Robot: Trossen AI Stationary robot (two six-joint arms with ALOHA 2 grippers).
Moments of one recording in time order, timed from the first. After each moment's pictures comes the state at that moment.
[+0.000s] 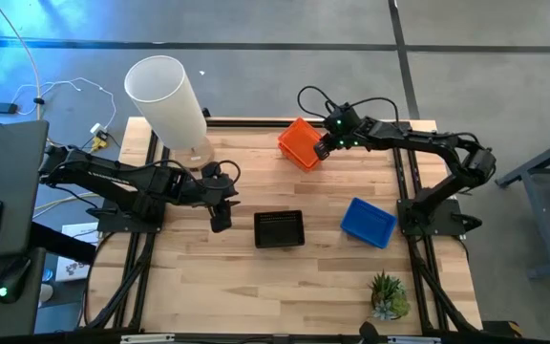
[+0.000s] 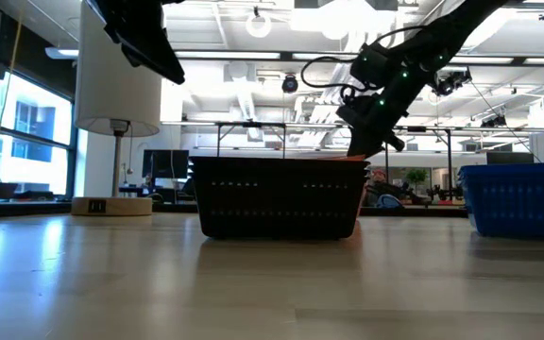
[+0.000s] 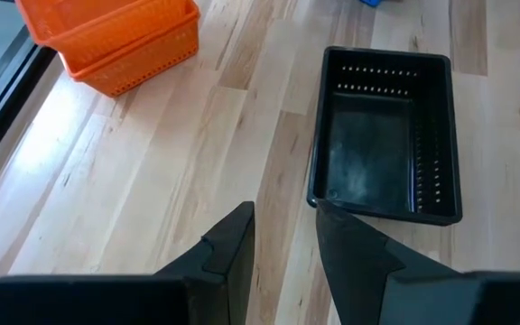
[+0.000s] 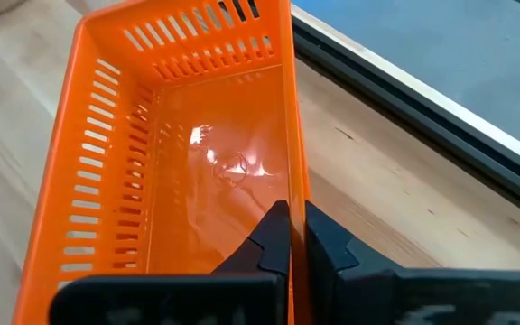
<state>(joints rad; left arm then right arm) -0.04 1.18 0.94 -0.63 -0.34 -0.27 -0.63 1.52 0.93 -0.24 0.00 0.21</state>
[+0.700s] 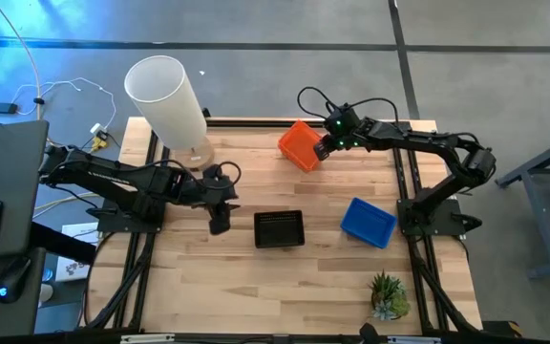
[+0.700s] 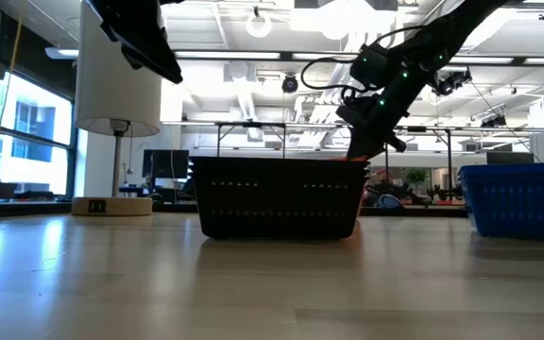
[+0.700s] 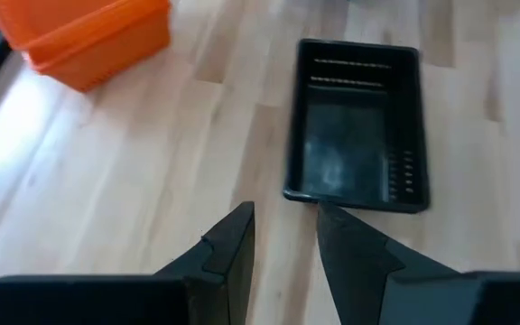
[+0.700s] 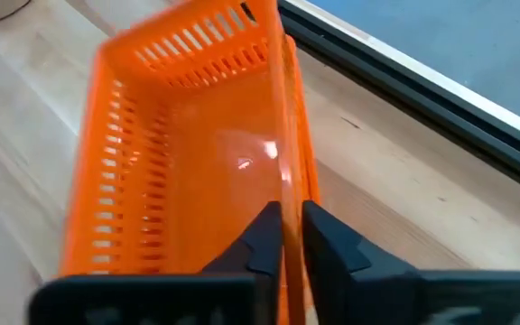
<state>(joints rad) -0.04 1.18 0.94 -0.63 -0.27 -0.27 -0.63 1.52 0.93 -0.26 -0.01 0.25</state>
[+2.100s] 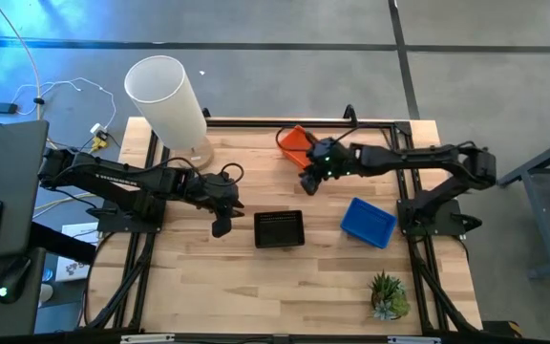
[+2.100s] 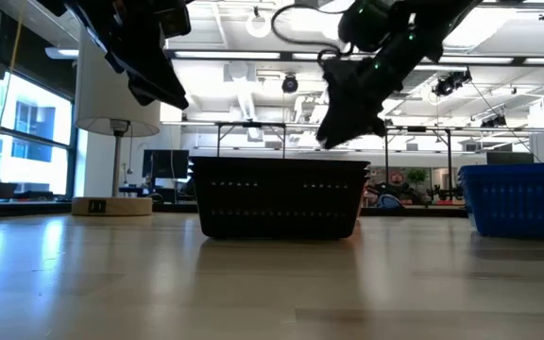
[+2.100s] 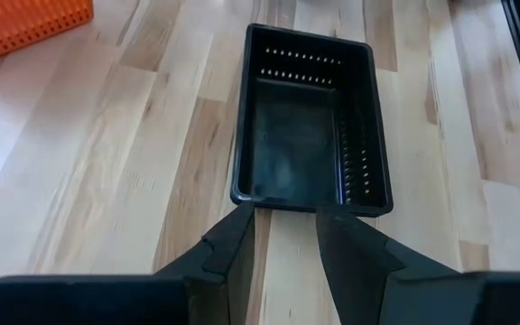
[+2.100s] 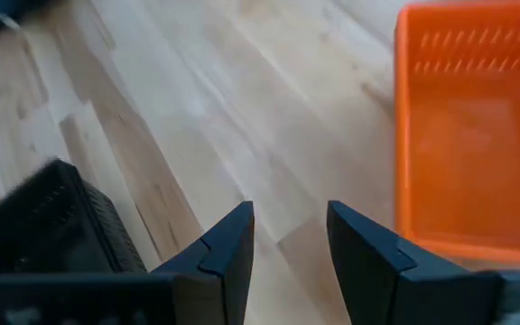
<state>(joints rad) 0.05 1.18 0.77 -0.36 -0.02 -0.26 -0.26 1.48 0.94 -0.23 0.02 0.38</state>
